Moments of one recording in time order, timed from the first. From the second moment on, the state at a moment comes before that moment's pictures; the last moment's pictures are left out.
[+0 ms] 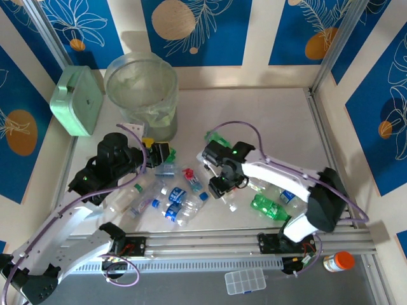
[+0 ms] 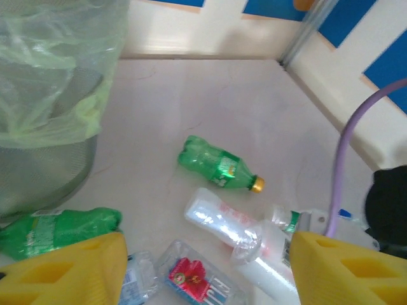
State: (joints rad) left arm -0.56 0.85 0.95 -0.48 0.10 -0.36; right arm 0.89 1.48 1.20 -1.13 -0.08 0.26
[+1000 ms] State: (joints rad) left arm -0.69 1.08 0.87 0.46 0.92 -0.90; right arm 0.70 0.91 1.10 -0.72 -0.96 0.42
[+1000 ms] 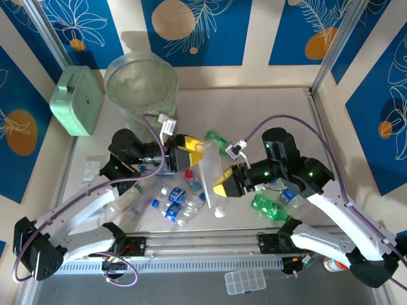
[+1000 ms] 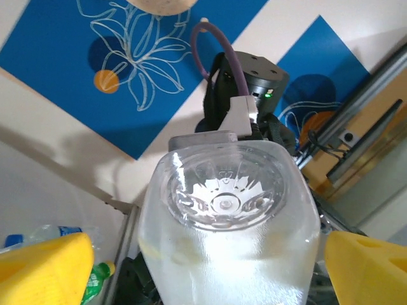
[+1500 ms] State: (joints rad) left arm -0.76 1.12 0.88 0.38 0.94 -0.80; right arm 0.65 0.89 1.05 -0.69 -0.98 0.41
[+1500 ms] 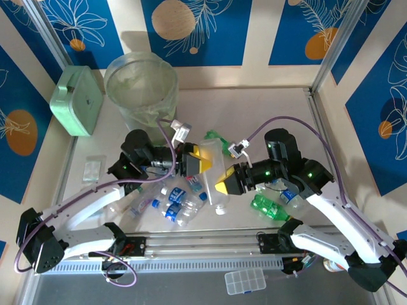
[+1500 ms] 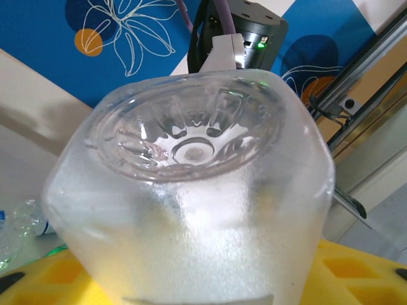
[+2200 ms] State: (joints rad) left arm -0.72 1.12 0.91 0.20 0.84 -0.63; right arm 0.60 0.85 1.03 -0.71 -0.73 0.37
